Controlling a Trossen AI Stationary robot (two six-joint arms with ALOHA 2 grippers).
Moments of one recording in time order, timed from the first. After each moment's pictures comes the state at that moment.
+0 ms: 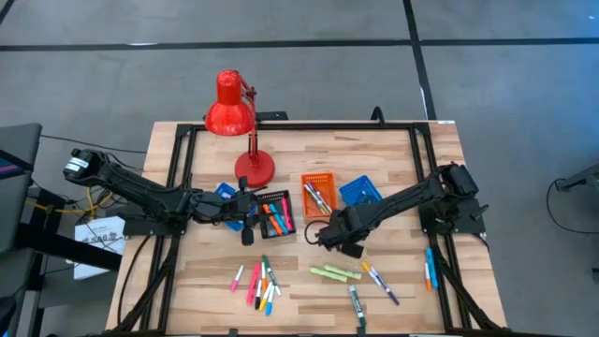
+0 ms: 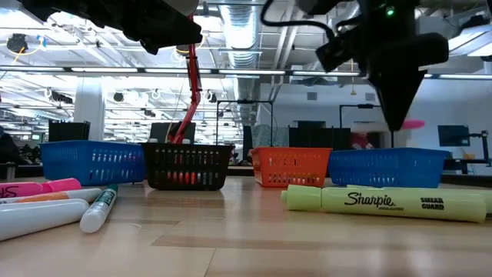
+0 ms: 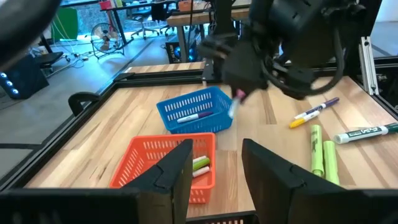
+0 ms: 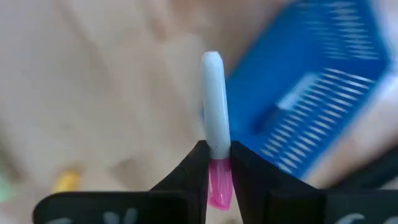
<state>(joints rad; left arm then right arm) -0.32 1.13 0.53 0.38 -0.44 0.07 0.31 1.87 1.42 -1.37 0.20 0.65</state>
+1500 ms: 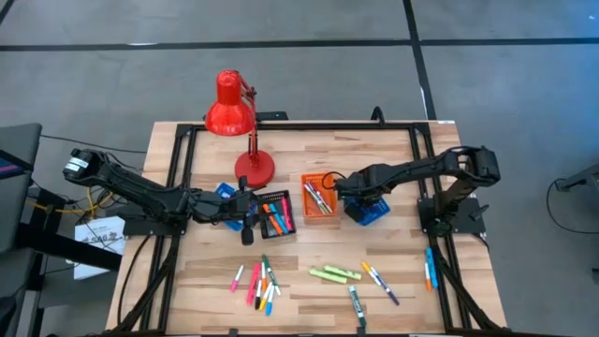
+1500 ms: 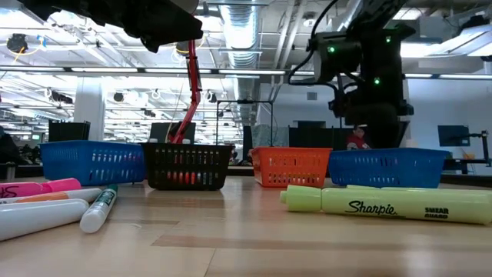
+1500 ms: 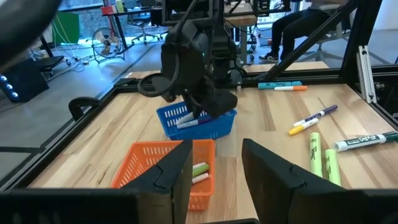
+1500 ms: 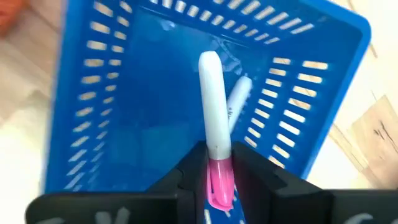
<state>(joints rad) -0.32 1.13 0.53 0.41 -0.44 0.07 -0.06 1.63 0.97 -0.99 0.16 0.64</state>
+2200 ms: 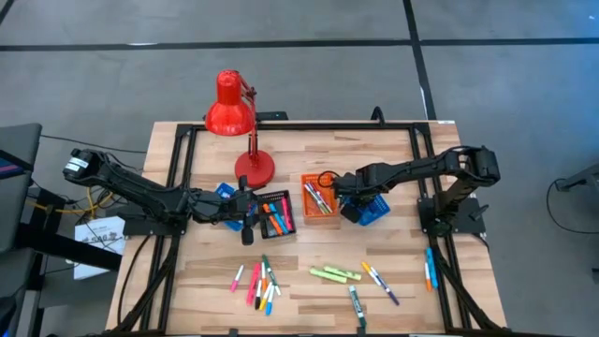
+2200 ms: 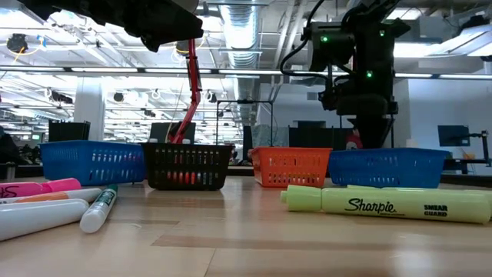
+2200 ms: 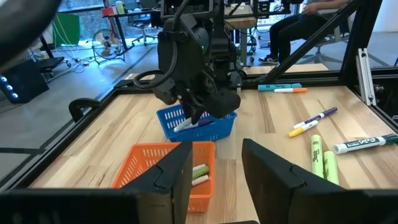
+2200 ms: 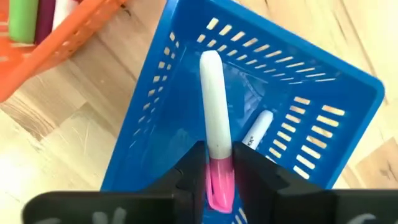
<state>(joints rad) -0.32 1.13 0.53 0.41 -0.44 0.07 -0.06 1.63 1.01 -0.94 0.15 0.53</state>
